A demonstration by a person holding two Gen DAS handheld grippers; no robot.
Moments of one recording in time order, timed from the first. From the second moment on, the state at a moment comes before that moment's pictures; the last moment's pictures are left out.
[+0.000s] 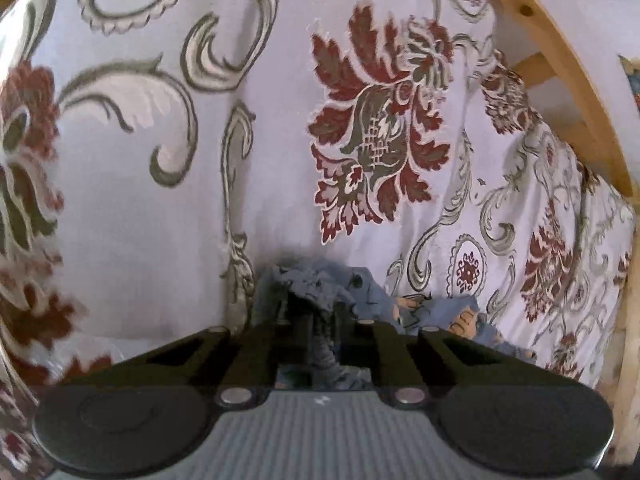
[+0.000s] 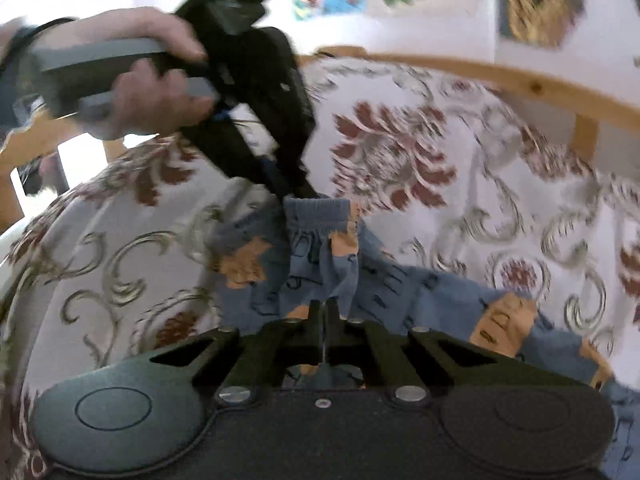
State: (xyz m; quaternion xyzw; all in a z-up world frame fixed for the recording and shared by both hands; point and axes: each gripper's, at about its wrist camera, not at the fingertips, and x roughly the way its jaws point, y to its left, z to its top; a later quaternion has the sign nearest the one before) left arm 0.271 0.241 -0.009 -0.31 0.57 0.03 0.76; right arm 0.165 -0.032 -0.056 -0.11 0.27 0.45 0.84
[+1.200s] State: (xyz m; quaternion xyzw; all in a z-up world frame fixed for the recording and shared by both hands) left arm 0.238 0.220 0.024 -0.09 0.55 -0.07 0.82; right arm 0.152 0.032 -0.069 -0.07 0.31 0.49 0.81
